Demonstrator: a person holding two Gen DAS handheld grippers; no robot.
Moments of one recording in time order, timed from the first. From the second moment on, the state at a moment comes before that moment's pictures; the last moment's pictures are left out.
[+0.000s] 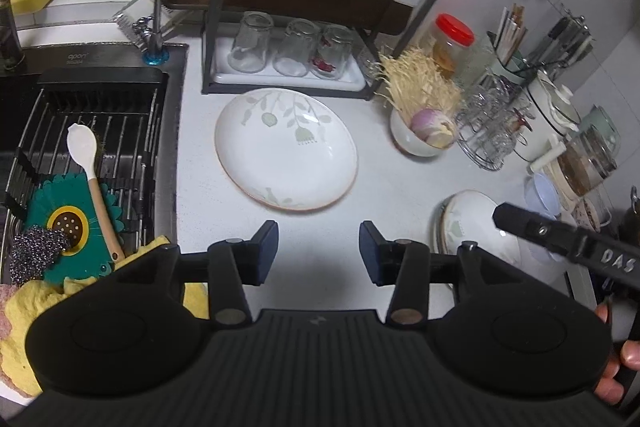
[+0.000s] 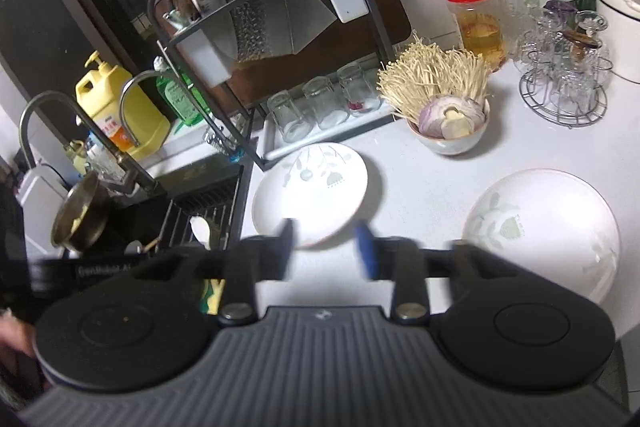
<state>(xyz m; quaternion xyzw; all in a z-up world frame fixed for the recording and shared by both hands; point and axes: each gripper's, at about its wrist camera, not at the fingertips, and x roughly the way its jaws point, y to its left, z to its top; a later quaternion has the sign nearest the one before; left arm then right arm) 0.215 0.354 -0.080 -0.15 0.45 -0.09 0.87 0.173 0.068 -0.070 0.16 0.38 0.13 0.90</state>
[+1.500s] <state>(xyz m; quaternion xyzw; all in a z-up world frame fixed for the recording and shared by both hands) 0.354 0.388 -0.228 -0.15 0.45 -0.02 0.88 0.361 0.120 -0.219 0.09 0.45 0.16 0.88</state>
